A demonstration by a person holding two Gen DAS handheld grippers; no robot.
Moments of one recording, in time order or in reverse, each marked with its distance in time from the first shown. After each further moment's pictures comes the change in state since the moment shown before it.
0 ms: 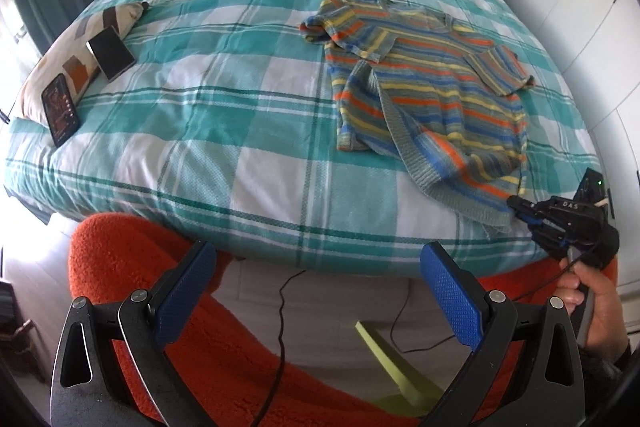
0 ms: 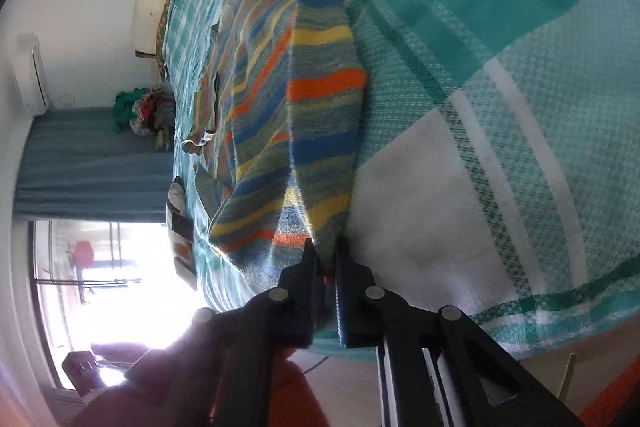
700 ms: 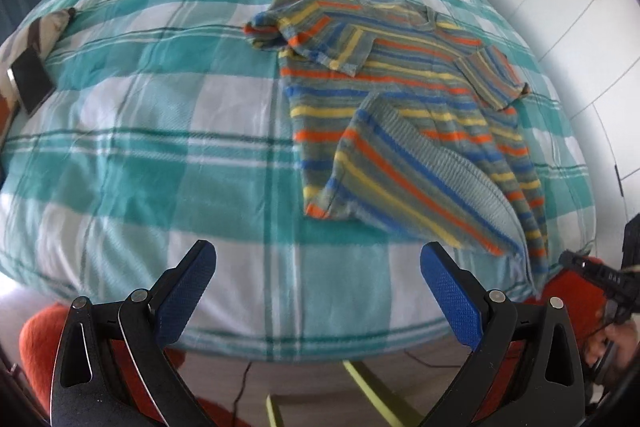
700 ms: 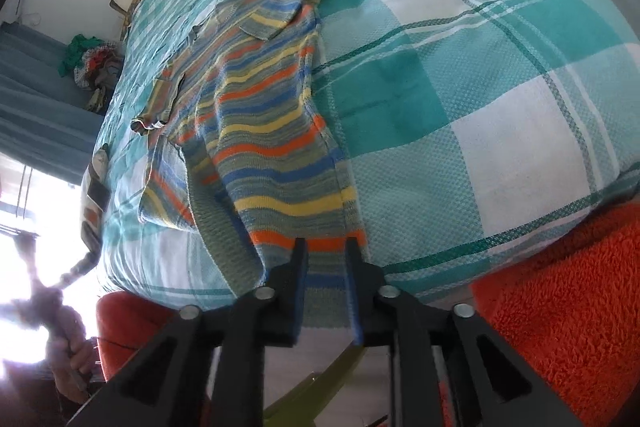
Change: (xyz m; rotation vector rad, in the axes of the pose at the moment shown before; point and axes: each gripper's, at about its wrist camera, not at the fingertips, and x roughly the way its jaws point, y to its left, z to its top) left arm 0.101 -0.005 0.084 0.078 0.039 -0.192; right arm -0.083 0.035 -0.003 -0.308 -0.113 -0.421
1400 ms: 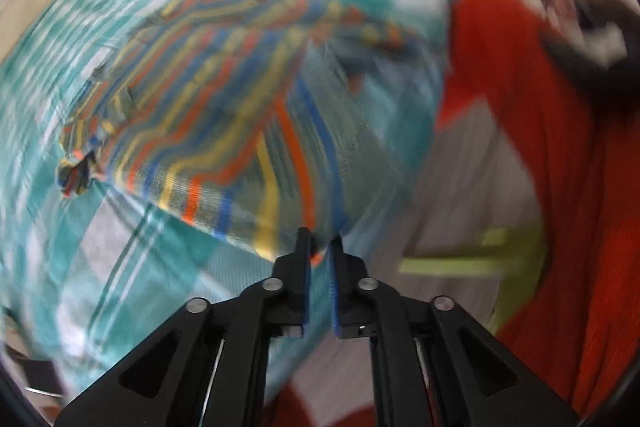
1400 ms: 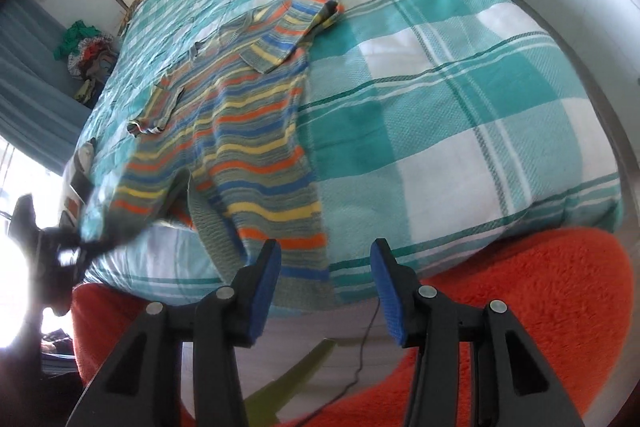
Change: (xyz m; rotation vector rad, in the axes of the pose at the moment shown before) left arm -0.024 -0.072 -0.111 1.070 0.120 -0.118; right arm -0.058 -0.003 -0.001 -0.093 -0.064 -0.126
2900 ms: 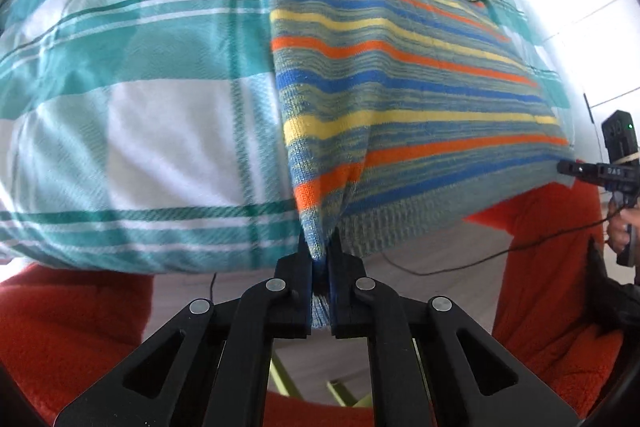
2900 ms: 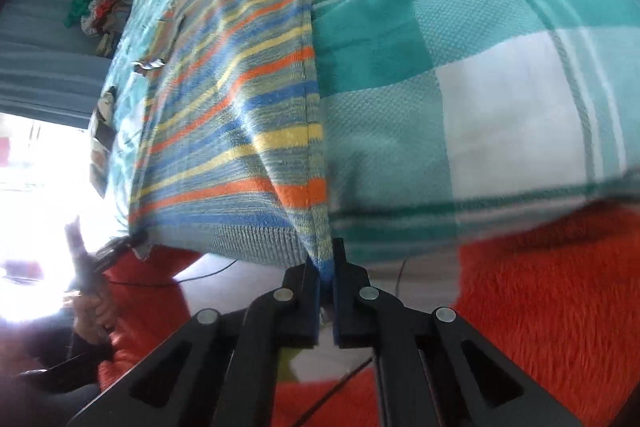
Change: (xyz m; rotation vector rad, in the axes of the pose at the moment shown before) left arm 0.038 0.058 -0.090 -0.980 0.053 -0.123; right arm 0.060 -0.022 -0.011 0.043 0.345 0.214
